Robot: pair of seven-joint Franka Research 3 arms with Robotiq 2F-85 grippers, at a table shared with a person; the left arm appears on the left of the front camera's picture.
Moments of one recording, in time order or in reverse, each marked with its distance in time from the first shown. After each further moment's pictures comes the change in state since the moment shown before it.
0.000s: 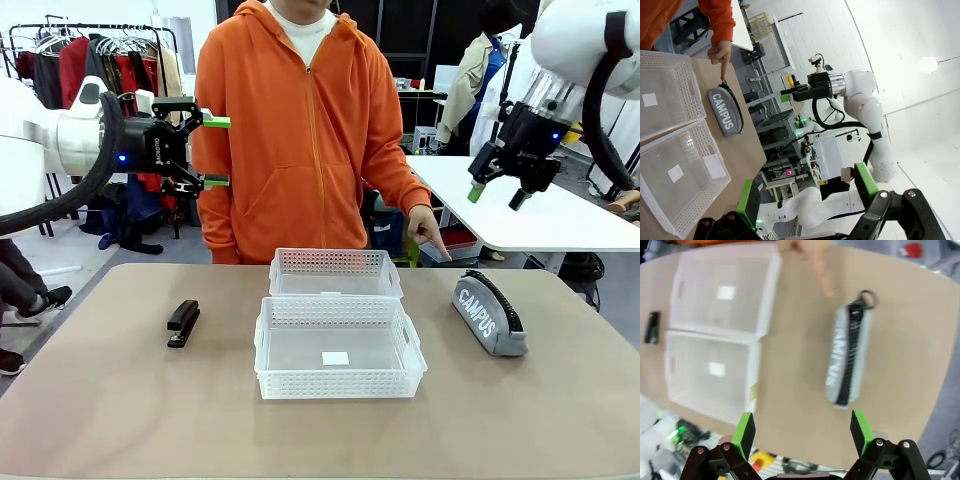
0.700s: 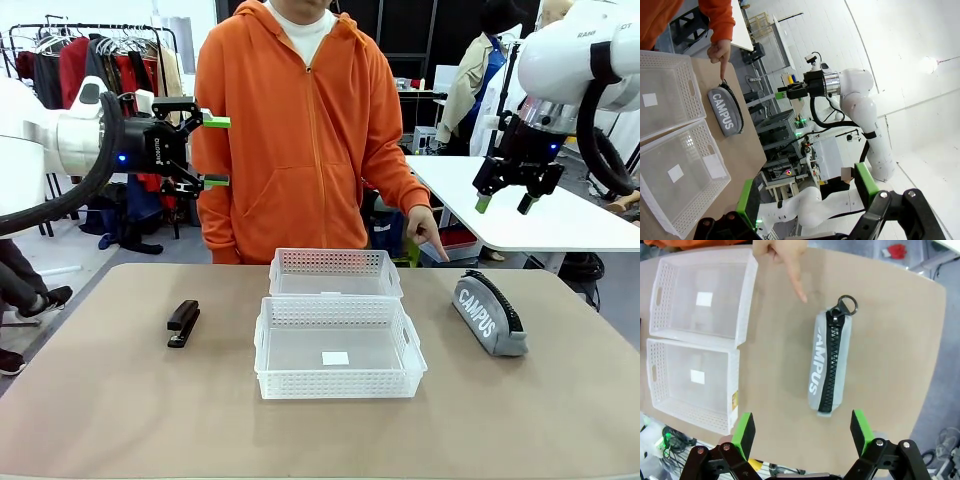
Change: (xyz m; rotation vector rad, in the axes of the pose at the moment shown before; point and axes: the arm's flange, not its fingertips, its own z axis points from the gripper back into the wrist) left arm 0.000 0.000 0.000 0.000 0.000 0.000; right arm 0.007 -0.007 -0.011 -0.058 -0.006 0.011
